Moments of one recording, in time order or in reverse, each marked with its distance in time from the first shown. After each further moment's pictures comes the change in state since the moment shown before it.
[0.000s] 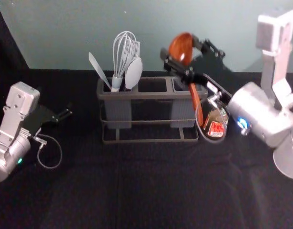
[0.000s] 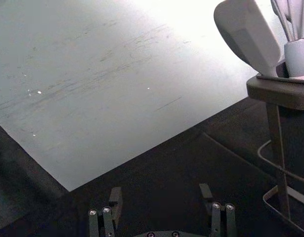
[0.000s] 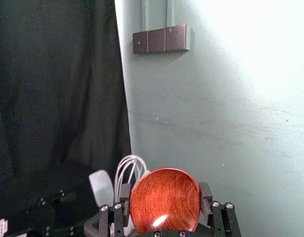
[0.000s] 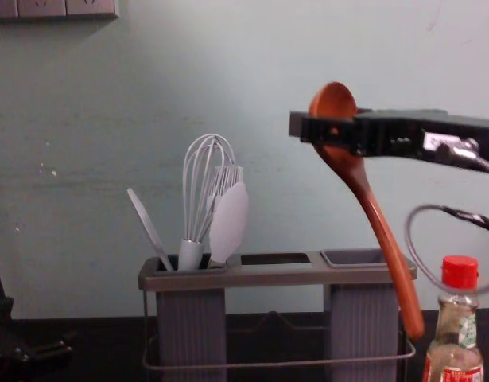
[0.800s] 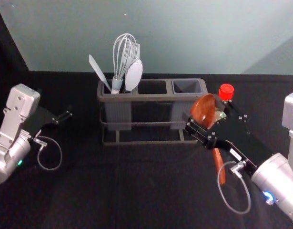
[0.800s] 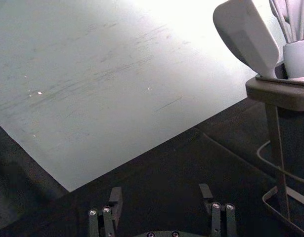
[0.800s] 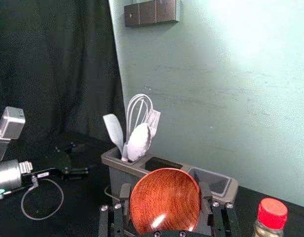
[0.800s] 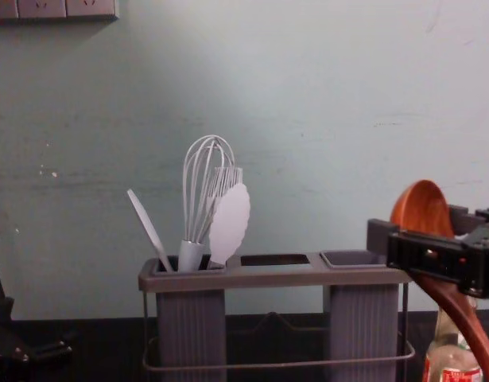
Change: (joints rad) left arm 0.000 0.000 0.000 0.000 0.000 0.000 0.000; right arm -0.400 0.034 0.099 -0.210 -0.067 -0.091 -0.008
